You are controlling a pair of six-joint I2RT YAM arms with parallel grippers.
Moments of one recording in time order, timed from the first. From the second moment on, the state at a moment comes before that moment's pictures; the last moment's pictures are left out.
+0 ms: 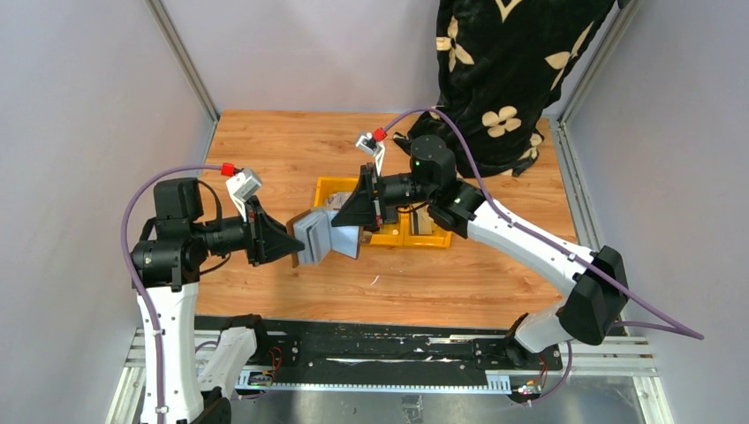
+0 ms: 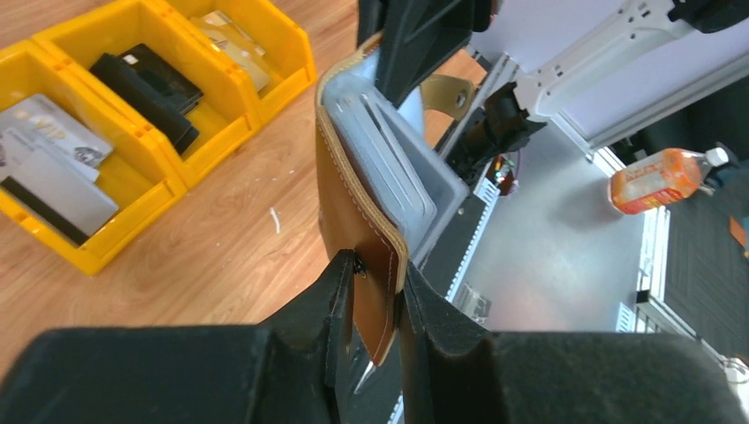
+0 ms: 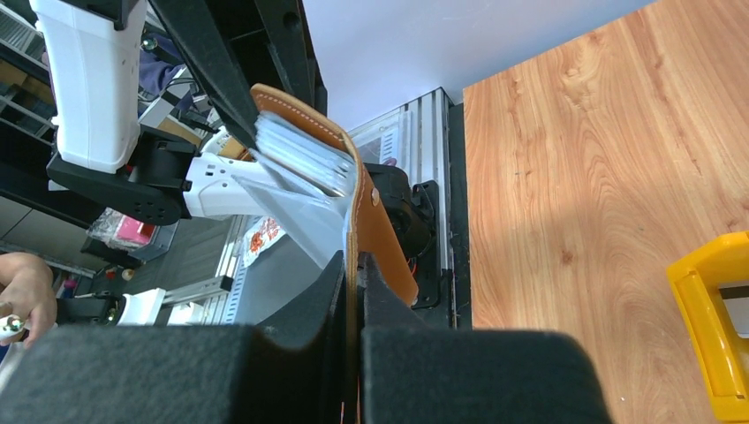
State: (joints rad) left arm 0.10 0.81 1.25 -1.21 1.20 0.23; right arm 0.84 1.45 1.29 0.09 -0.89 0.54
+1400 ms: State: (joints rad) left arm 0.10 0.68 1.24 -1.07 1.03 0.06; right arm 0.87 1.50 1.17 0.66 -0.98 0.86
